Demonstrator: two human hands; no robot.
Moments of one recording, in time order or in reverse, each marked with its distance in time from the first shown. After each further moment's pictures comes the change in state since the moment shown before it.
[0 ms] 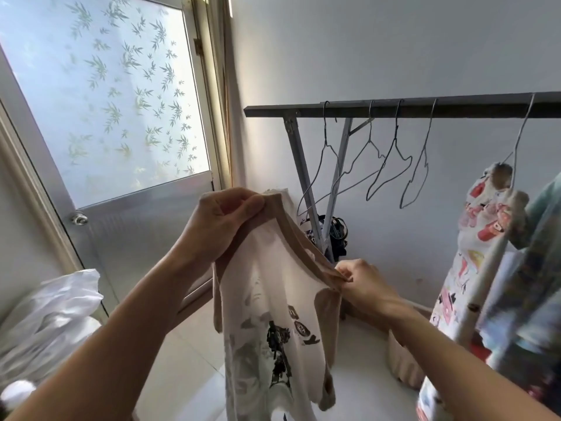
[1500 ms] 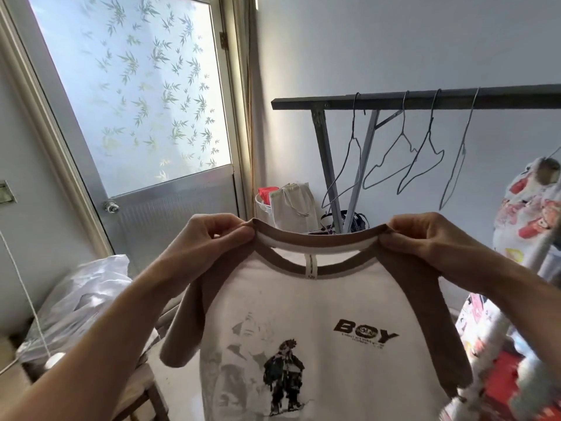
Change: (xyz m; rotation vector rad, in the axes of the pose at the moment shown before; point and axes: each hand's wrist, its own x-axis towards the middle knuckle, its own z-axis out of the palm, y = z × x) left_hand -0.045 -0.016 -0.061 0.038 -0.110 -0.216; right_hand -0.039 -0.045 -0.089 0.623 -0.223 -0.197
